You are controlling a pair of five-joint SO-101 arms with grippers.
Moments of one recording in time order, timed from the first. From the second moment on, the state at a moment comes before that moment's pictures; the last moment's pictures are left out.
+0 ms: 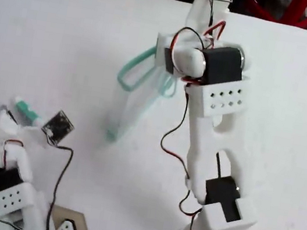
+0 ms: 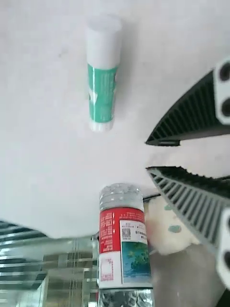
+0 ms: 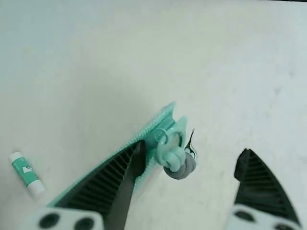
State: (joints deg) left arm -37.8 -77.9 93.6 27.8 -78.5; right arm -23.8 10.2 -43.7 95.8 -11.5
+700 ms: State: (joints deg) left arm -33.8 -4.0 27.9 68.4 -42.0; right arm -23.7 9.9 -39.4 94.9 -11.5
